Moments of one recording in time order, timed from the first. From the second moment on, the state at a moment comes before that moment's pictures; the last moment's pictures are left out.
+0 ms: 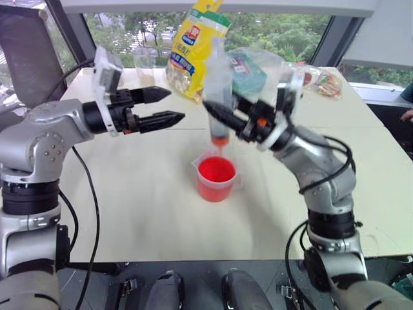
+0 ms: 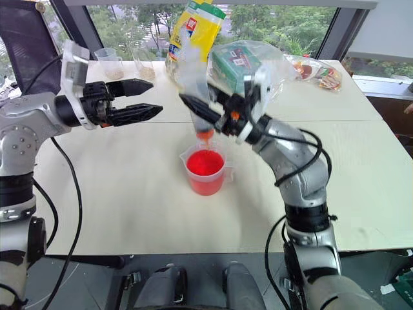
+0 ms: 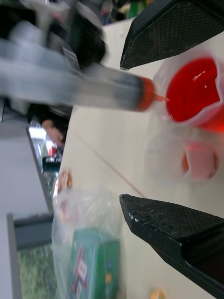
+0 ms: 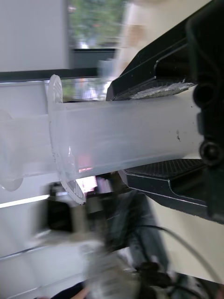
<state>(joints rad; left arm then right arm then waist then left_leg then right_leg) -0.83 0.74 0.13 -0.05 -0.73 0.79 -0.97 -0.75 -0.28 -0.04 -0.24 0.61 0.51 0.63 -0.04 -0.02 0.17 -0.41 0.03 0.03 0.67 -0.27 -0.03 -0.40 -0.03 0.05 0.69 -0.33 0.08</state>
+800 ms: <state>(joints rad) -1.08 0.51 0.06 0.24 -0.58 0.58 -0.98 -0.80 -0.16 0.01 0.29 0.37 0.10 0.72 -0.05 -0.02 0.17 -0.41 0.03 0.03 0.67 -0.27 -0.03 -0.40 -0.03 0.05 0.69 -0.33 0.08</state>
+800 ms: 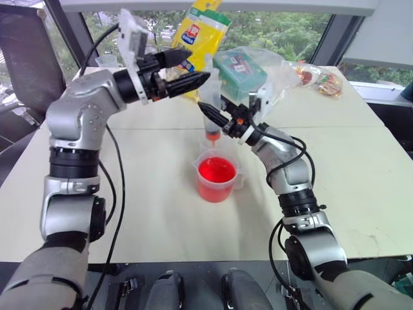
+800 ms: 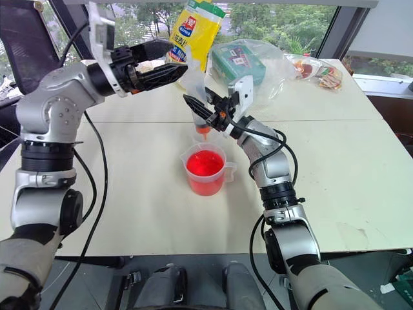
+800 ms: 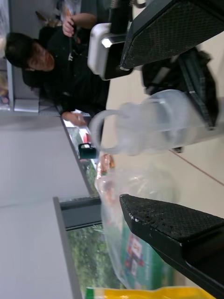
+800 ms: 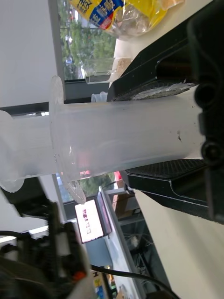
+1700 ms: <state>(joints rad) -1.13 0.43 0.03 0.39 -0.51 0.54 -1.06 -0.81 -0.15 0.01 0.35 0.33 0.07 0.73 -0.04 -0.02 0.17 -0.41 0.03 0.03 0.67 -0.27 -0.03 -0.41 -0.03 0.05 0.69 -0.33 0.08</state>
